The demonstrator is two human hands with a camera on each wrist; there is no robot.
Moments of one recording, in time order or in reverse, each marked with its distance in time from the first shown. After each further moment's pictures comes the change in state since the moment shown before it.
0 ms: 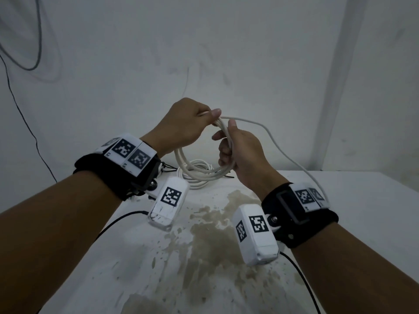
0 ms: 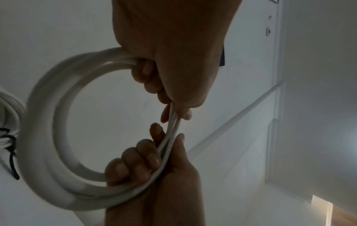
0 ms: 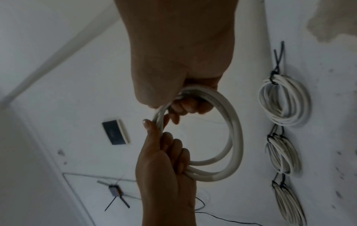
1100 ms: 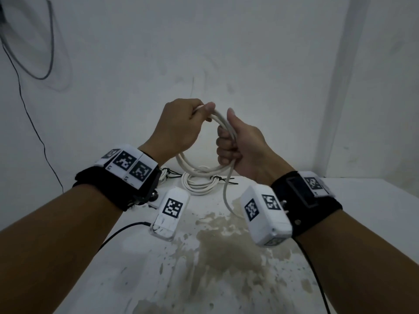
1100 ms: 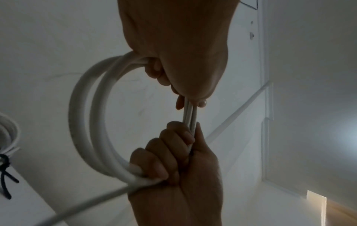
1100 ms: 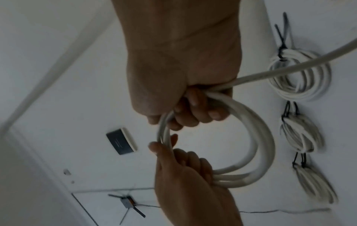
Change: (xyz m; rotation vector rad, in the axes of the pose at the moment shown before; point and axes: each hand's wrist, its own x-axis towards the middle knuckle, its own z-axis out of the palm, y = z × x) left_hand -0.005 -0.008 -0.017 0.048 0.276 0.139; right_hand 0.006 -0.033 0.010 0.202 -0.266 0.169
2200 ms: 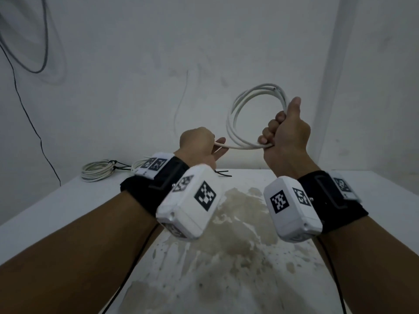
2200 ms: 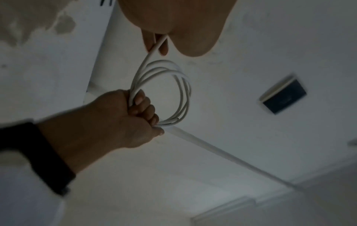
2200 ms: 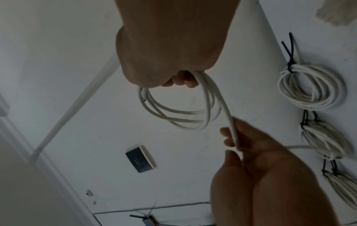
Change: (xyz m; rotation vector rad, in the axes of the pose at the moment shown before) left_hand -0.033 0.073 0.053 -1.110 0.221 -1.135; right_hand -0.033 -0.017 -0.047 0.347 0.632 -0.329
